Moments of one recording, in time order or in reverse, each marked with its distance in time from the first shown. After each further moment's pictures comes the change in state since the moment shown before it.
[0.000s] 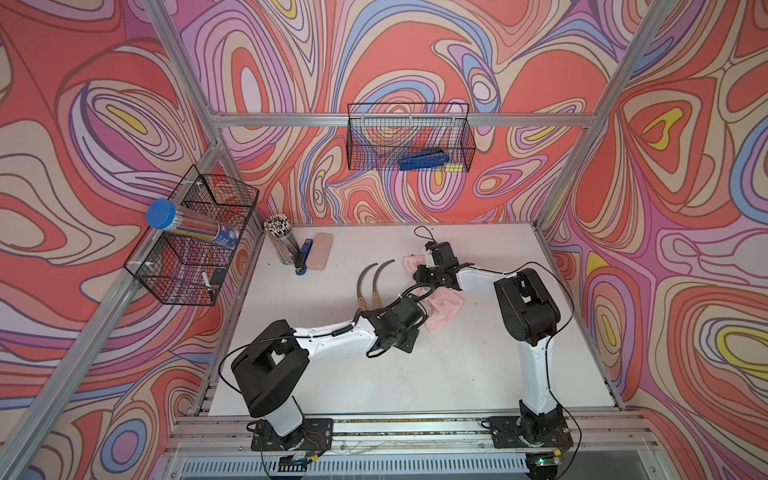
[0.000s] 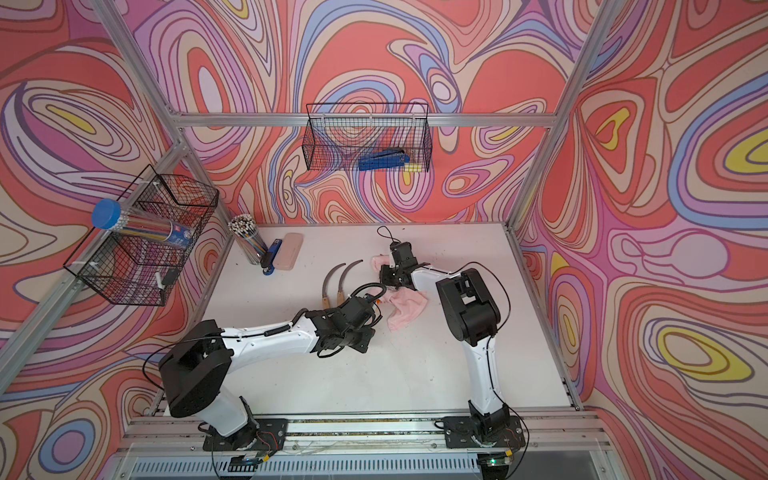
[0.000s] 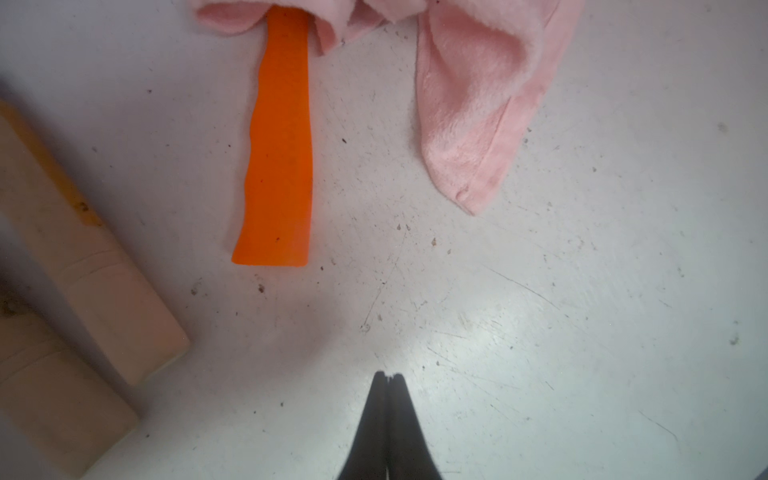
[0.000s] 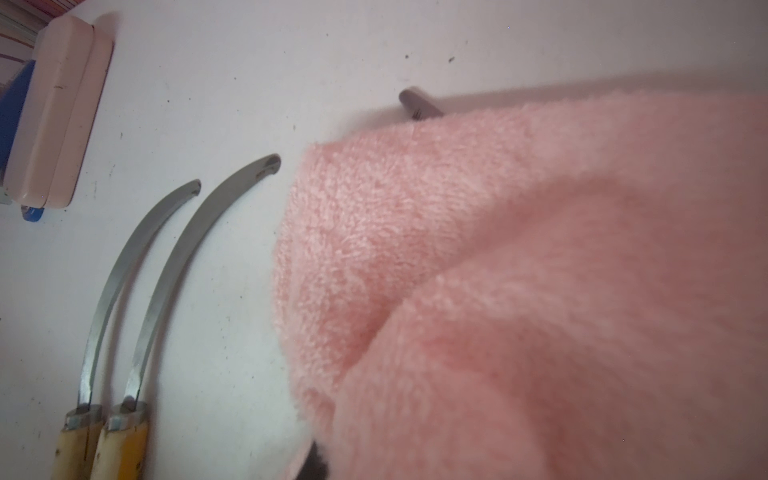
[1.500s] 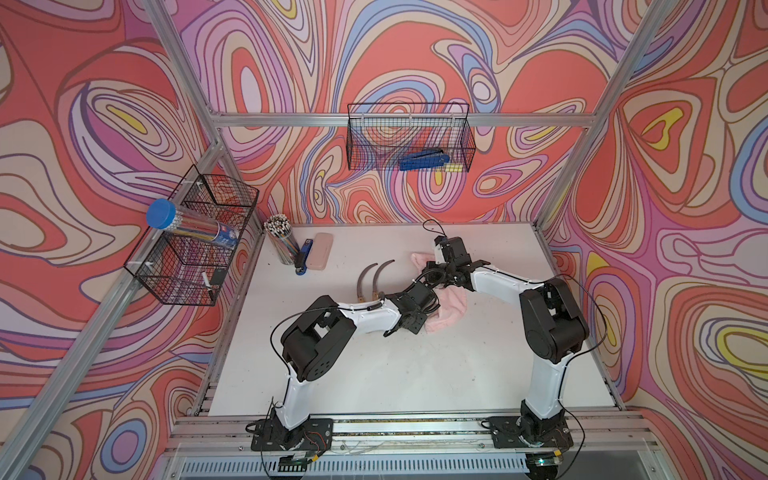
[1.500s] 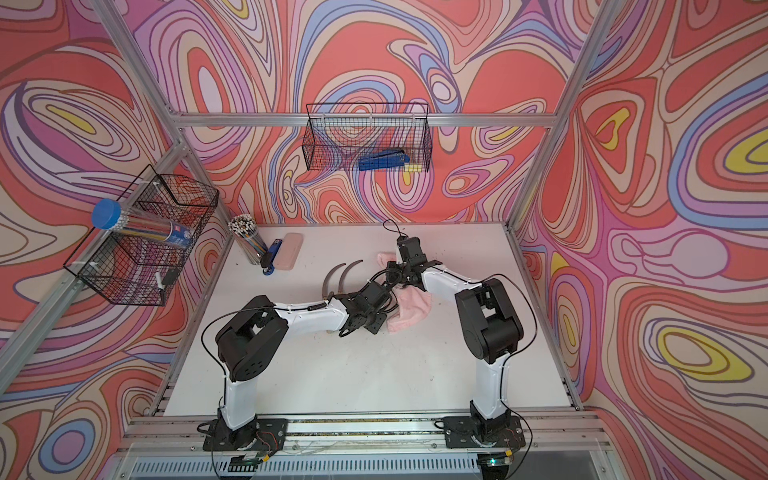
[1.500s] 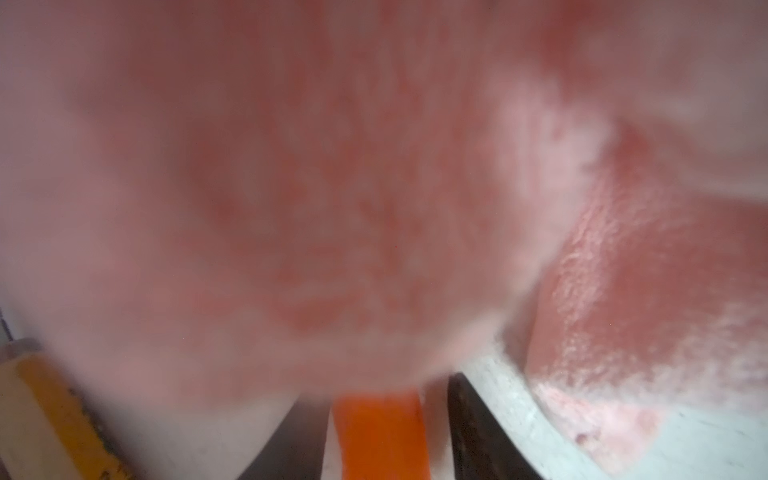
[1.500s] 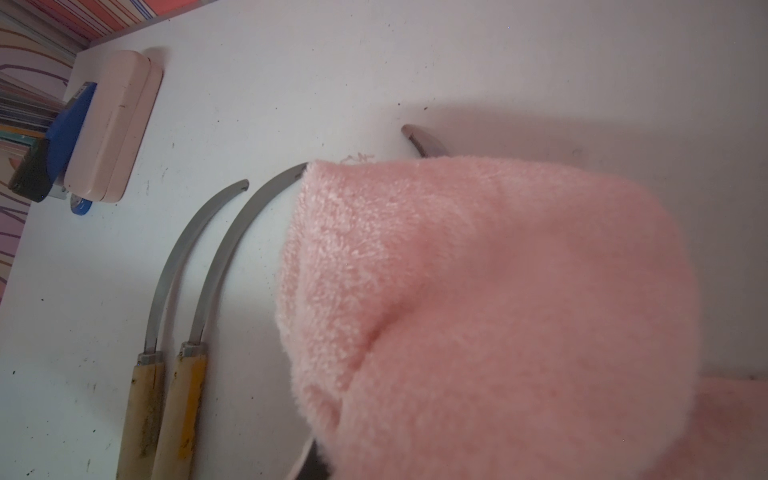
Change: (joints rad) left arm 0.071 0.344 0.264 0.060 -0.090 0.236; right arm -0.010 -0.197 -0.069 -0.093 0.043 -0.026
